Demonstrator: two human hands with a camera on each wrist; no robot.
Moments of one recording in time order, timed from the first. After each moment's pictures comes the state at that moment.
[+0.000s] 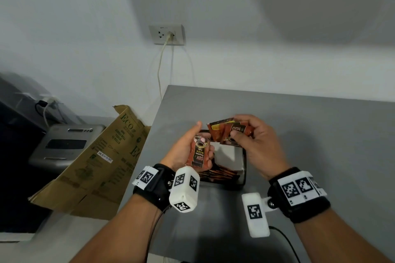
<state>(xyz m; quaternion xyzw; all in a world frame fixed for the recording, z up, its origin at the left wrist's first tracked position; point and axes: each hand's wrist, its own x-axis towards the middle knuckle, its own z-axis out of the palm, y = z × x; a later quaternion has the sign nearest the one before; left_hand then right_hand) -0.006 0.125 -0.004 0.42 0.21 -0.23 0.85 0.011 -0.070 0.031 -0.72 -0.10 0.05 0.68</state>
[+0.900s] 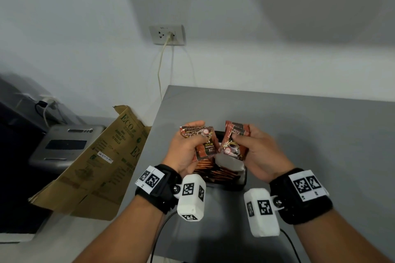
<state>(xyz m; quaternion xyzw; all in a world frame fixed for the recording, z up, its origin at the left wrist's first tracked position) -0.008 0.117 0.001 0.47 0.17 -0.03 0.86 0.016 -0.063 0.019 -0.54 0.08 0.23 0.80</state>
